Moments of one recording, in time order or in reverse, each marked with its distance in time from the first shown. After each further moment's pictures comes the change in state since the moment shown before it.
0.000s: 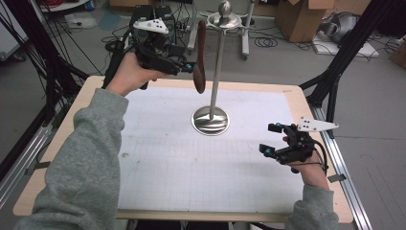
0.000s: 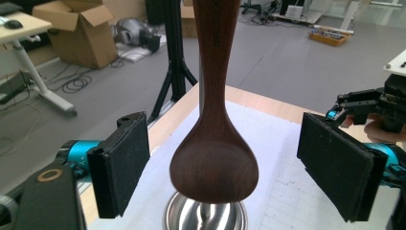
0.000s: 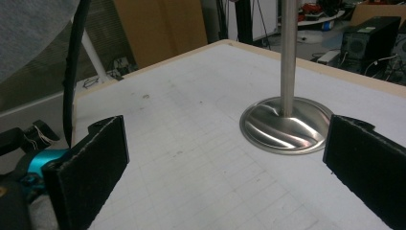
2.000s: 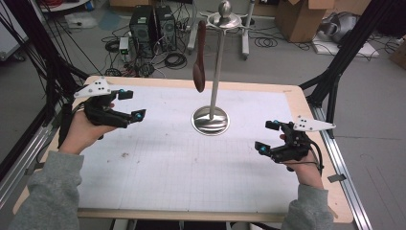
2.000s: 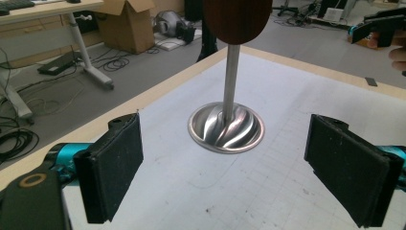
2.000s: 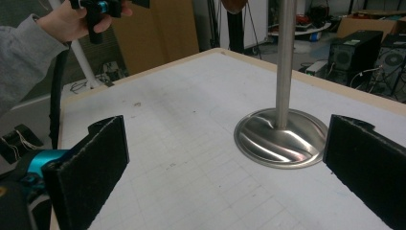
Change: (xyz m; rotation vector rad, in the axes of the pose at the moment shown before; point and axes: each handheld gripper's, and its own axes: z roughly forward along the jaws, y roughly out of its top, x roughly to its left) left arm -0.019 -0.150 -0.100 -0.032 0.151 -0.069; right arm 0.008 0.006 0.010 -0.024 -0.040 -0.029
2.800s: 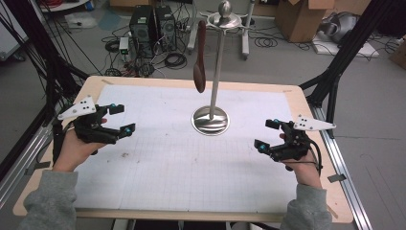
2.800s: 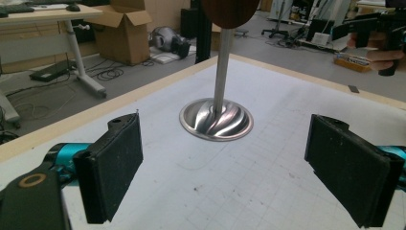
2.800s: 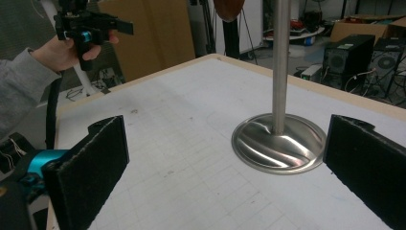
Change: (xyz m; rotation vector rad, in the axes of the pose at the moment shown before) left arm -0.003 -0.048 -0.023 -0.078 -0.028 -0.042; right arm 0.001 0.002 0.001 -0.023 -0.019 0.009
